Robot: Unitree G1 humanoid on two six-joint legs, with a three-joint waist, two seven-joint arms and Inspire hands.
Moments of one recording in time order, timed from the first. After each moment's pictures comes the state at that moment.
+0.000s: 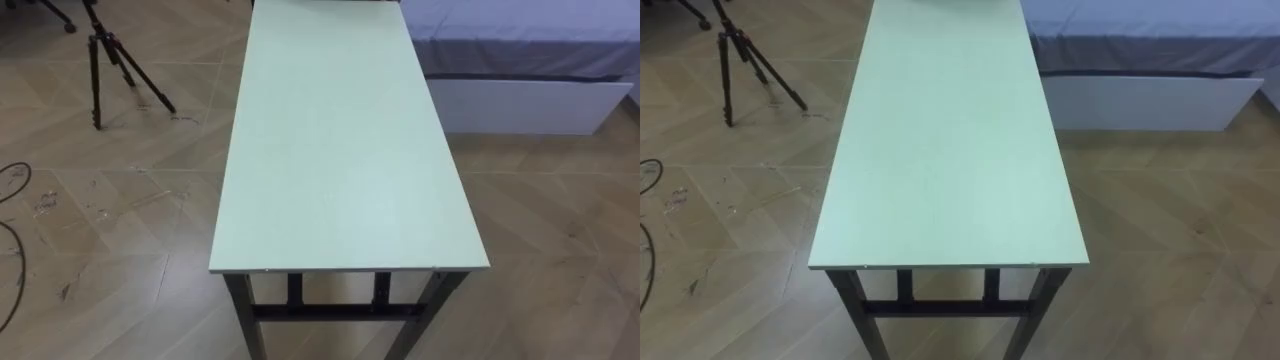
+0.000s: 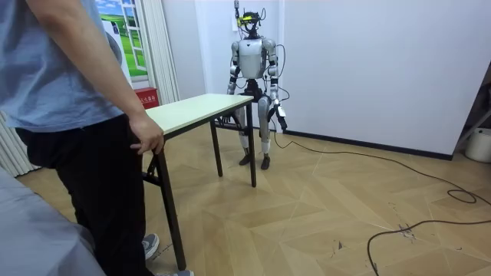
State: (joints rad) left arm 0.17 0.13 0.02 1.16 0.11 -0.09 0.36; right arm 0.10 -0.17 0.03 1.30 0.43 -0.06 0.09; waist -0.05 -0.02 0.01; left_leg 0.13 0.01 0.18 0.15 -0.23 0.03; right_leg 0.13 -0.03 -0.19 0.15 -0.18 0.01
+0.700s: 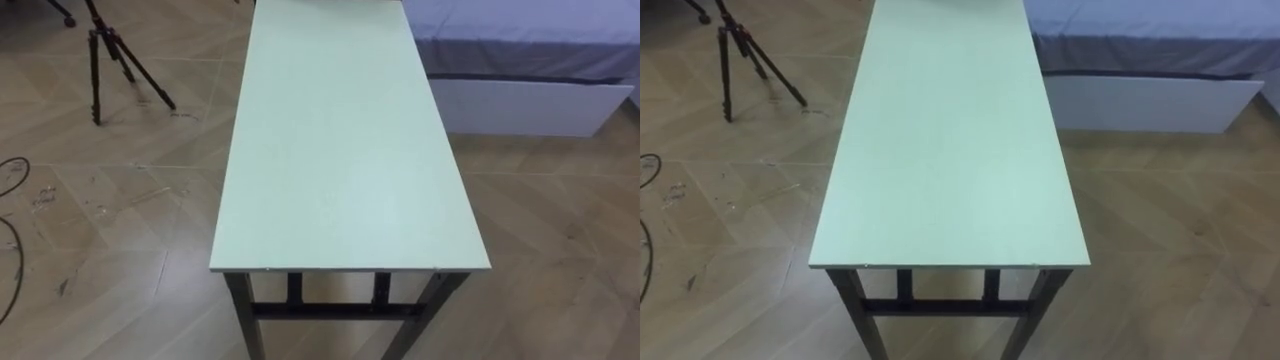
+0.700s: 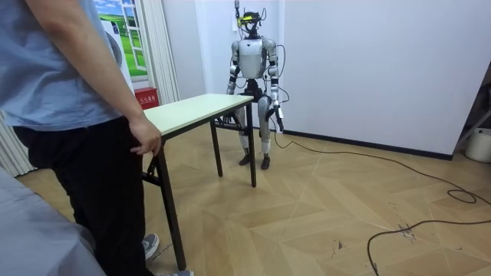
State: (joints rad) left arm 0.16 0.15 0.01 1.13 -0.24 -0.06 0.14; right arm 0.10 -0.18 0.05 1.28 0.48 -0.04 0.19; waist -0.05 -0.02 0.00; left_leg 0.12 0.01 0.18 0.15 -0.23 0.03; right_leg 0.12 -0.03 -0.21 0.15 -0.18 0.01
